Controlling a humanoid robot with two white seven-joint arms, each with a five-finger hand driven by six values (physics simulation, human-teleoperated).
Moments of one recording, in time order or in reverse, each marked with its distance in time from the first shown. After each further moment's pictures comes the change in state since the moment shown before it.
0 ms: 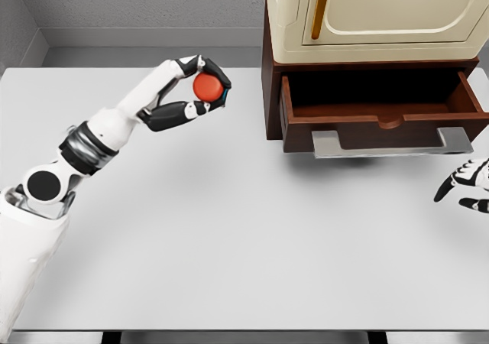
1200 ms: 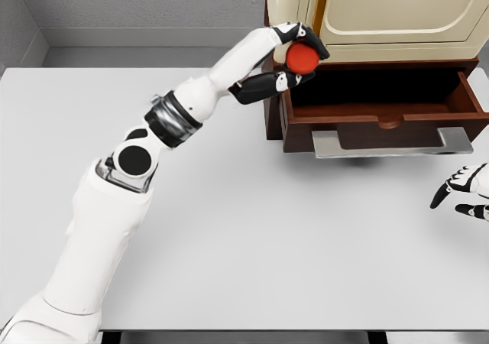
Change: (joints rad) left arm -0.144 -0.347 -0.040 0.089 -0.355 0.013 0.000; right arm 0.002 -0.016 0.028 0.000 -0.002 0.000 0.000
